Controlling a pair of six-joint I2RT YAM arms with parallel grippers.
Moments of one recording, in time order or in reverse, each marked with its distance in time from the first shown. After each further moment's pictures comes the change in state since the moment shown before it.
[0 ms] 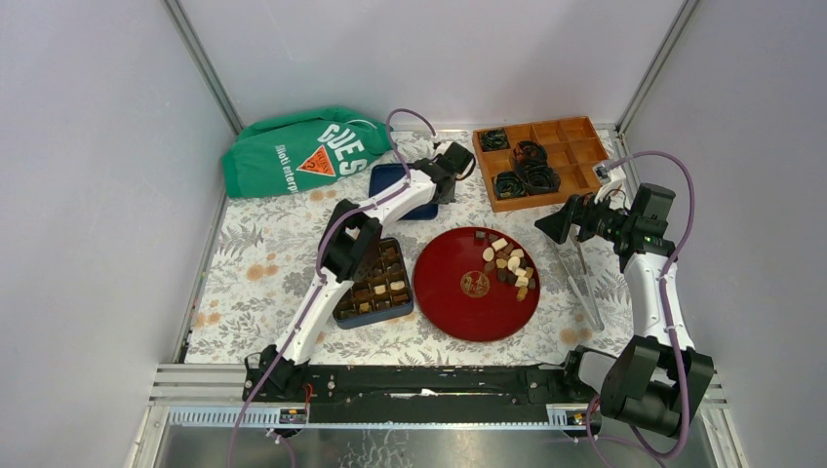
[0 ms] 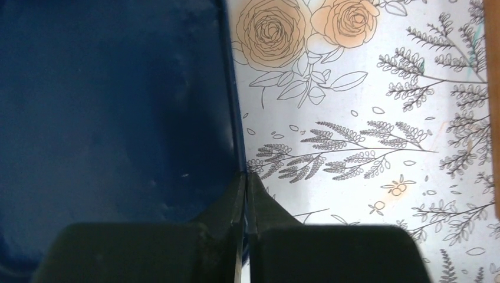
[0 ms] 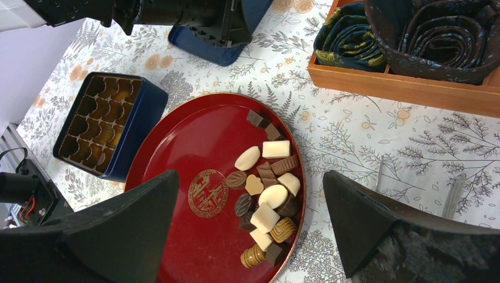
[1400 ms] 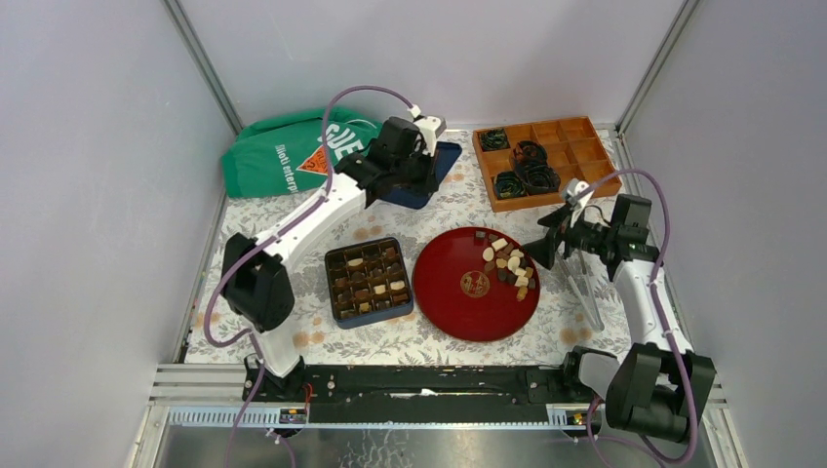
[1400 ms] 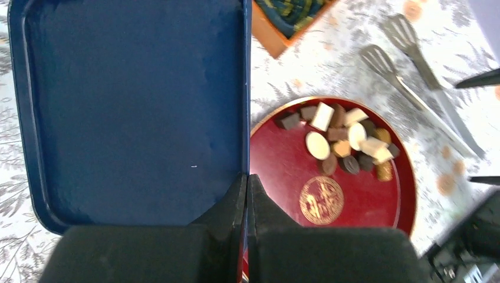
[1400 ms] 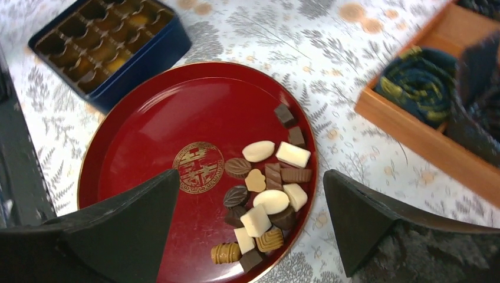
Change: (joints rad) left arm 0.040 -0.739 -0.577 0.188 0.509 0.270; right arm 0.082 -0.008 -0.071 -0.023 -0.121 -0.372
